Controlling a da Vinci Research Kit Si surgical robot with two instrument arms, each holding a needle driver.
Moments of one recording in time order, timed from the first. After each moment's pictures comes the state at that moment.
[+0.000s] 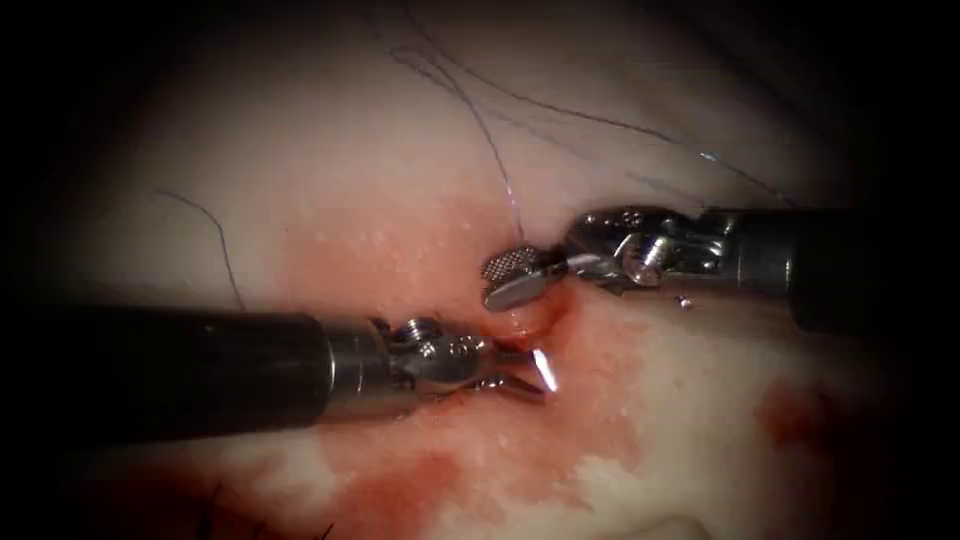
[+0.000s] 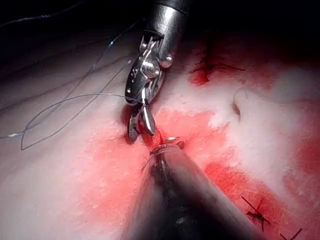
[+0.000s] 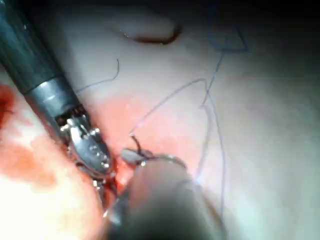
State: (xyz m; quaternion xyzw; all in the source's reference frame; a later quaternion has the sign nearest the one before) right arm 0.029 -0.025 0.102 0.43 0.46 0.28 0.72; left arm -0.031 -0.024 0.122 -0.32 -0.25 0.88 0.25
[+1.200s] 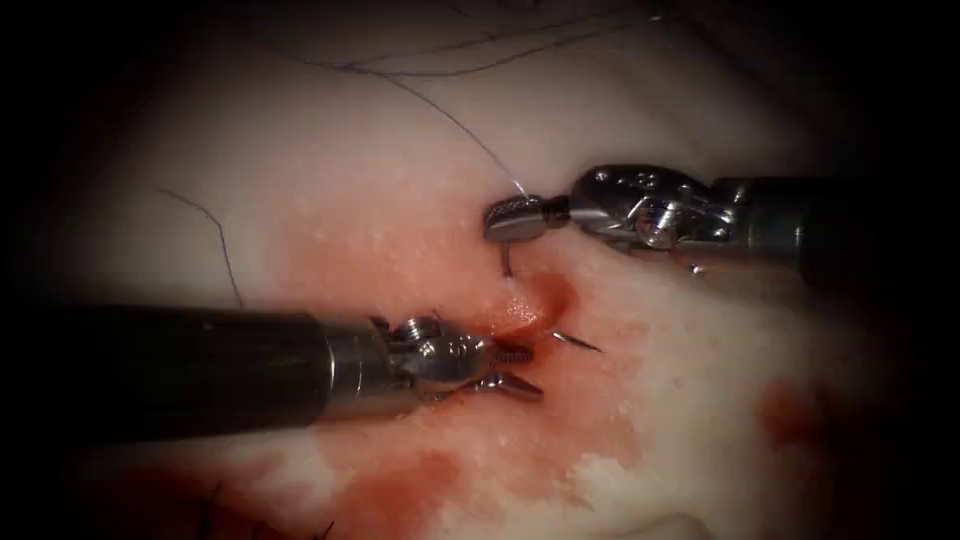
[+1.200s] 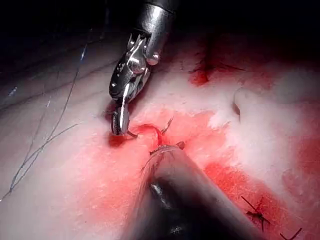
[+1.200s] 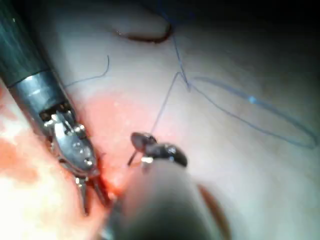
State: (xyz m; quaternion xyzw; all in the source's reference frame) right arm 0.028 -0.022 0.103 0.39 0.46 0.29 0.75; left arm -0.031 -0.024 0.122 -0.32 -0.25 0.88 0.25
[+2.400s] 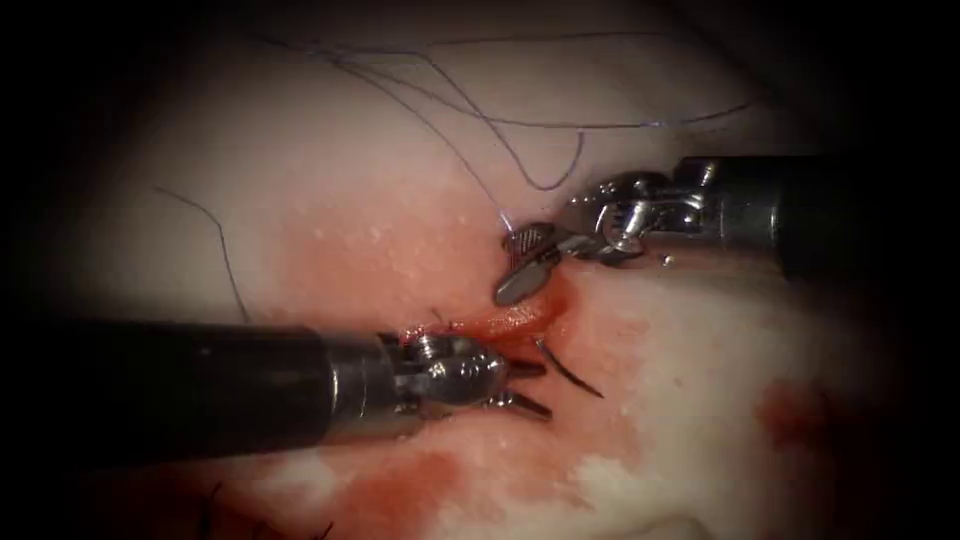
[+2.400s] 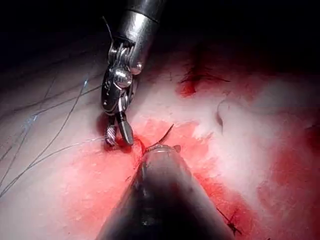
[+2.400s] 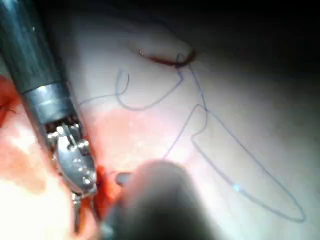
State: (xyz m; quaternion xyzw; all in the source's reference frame) right arm 0.029 -0.022 0.101 0.38 0.31 0.23 0.84; left arm -0.033 -0.024 0.117 -0.35 -0.21 0.90 0.16
